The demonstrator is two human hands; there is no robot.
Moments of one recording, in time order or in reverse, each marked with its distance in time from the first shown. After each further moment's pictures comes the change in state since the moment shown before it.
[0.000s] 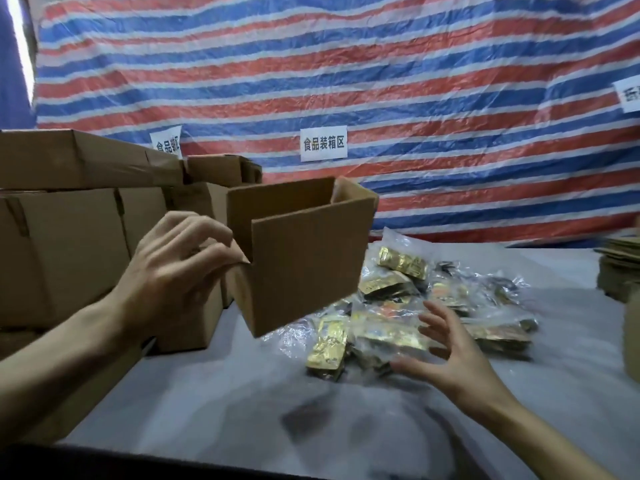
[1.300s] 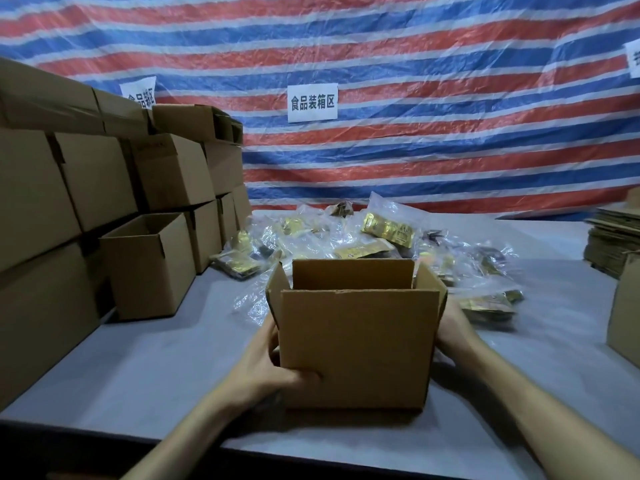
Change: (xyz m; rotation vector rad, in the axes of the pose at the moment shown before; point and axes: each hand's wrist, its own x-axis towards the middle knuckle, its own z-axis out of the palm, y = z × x) left_hand -0.064 0.154 0.140 -1.443 -0.429 -1.110; right_hand 0.066 0.087 -0.032 0.119 0.012 0.057
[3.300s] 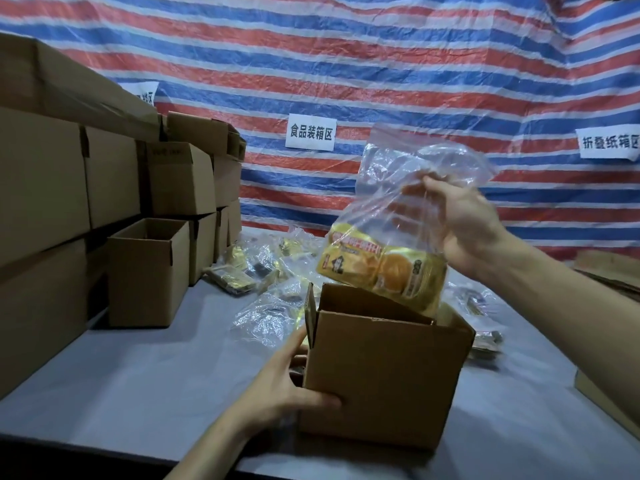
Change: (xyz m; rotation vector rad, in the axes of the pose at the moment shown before) left_hand 0.012 -0.017 -0.001 -0.064 -0.076 0.135; right_hand 0.023 -0.224 0.046 0.328 0.049 -0.106
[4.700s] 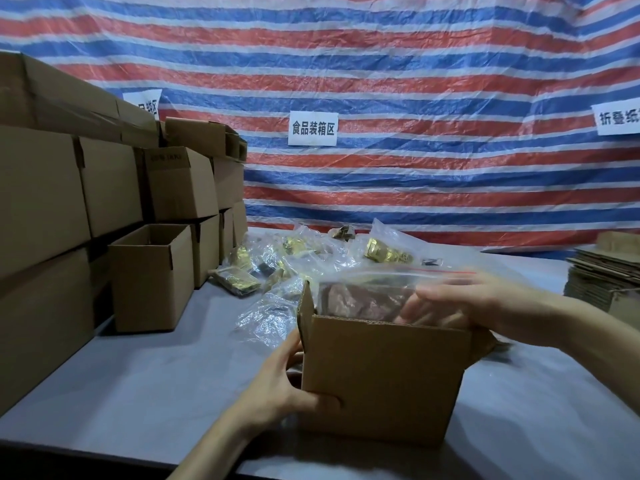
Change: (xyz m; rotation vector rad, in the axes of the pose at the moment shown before) left_hand -0.002 0.002 0.000 0.004 0.024 -0.026; right_hand -0.055 0.033 -0.064 -0.657 -0.565 0.261
